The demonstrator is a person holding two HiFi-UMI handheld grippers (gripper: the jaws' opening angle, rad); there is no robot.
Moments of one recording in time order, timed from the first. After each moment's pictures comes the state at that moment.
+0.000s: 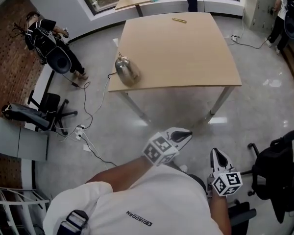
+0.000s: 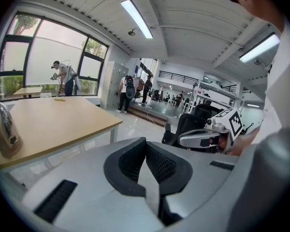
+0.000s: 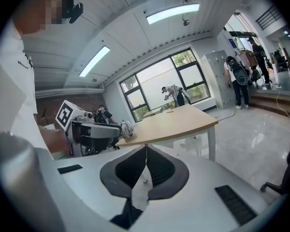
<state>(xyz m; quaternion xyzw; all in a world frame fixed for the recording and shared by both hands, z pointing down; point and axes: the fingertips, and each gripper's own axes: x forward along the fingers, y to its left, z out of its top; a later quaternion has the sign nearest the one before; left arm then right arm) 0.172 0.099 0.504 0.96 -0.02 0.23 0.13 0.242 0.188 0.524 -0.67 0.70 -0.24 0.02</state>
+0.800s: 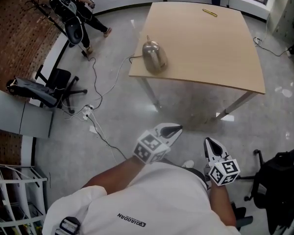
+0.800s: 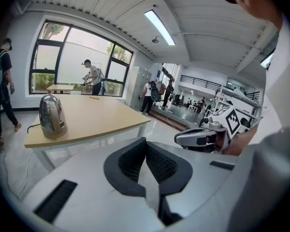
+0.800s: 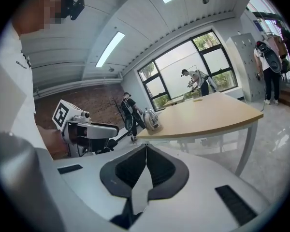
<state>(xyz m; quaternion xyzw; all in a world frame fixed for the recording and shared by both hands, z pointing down) 0.026 0.017 0.515 0.95 -0.15 0.22 0.17 0.122 0.075 0.533 -0.57 0.78 -0.26 -0.02</state>
